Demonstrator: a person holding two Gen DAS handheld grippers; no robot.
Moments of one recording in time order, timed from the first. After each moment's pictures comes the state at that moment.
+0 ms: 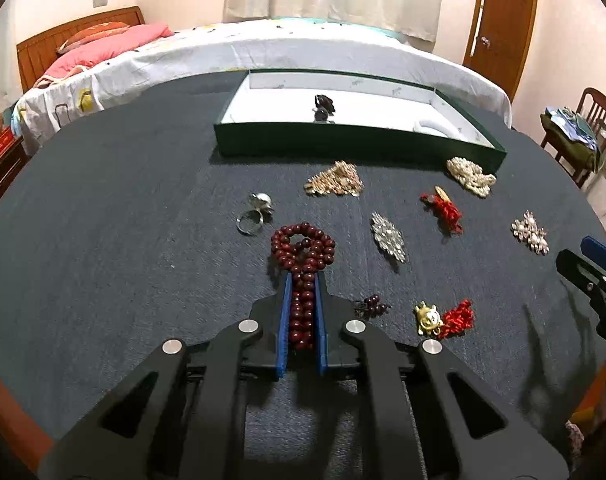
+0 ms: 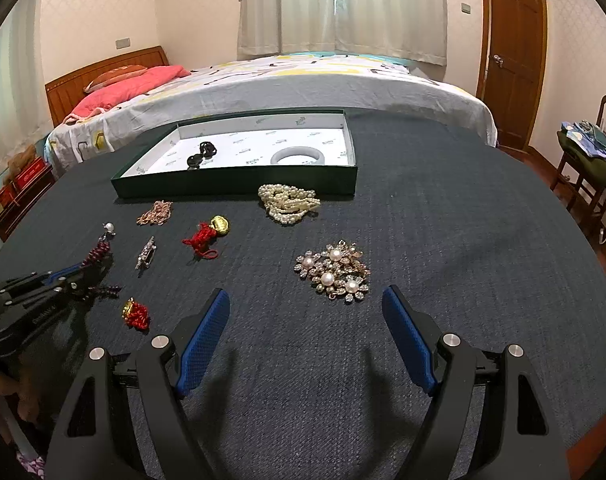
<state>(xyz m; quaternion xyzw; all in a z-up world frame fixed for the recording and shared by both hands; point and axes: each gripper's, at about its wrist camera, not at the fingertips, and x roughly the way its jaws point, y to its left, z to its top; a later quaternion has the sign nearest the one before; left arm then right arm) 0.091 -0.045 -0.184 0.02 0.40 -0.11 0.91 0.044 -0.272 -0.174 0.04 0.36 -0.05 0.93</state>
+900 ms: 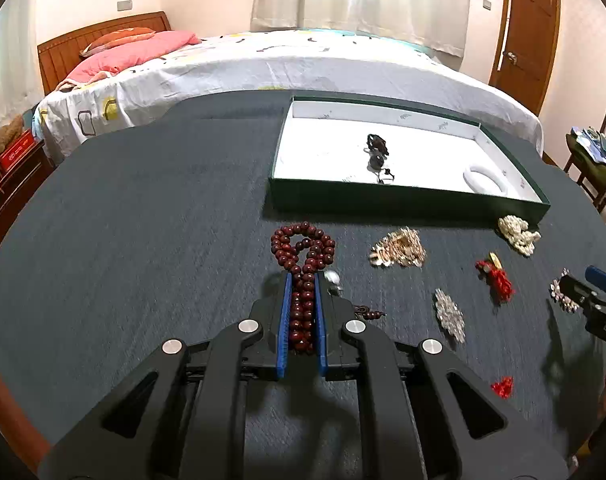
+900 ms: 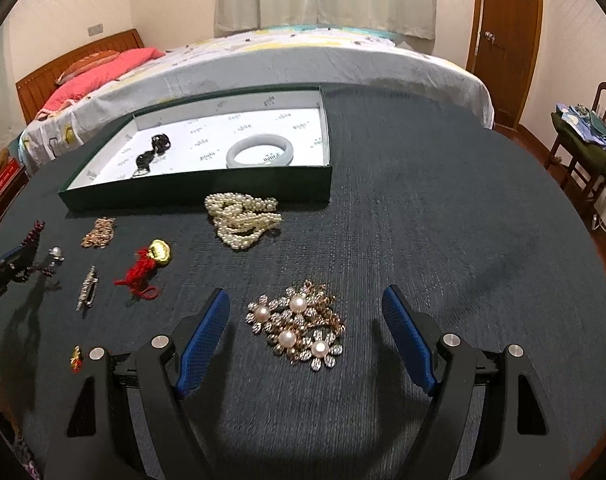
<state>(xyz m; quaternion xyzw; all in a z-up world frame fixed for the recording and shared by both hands) 0.139 -0.018 -0.164 0.02 0.39 -0.06 0.92 0.110 -0.298 -0.188 0.05 0.41 -0.07 0.91</state>
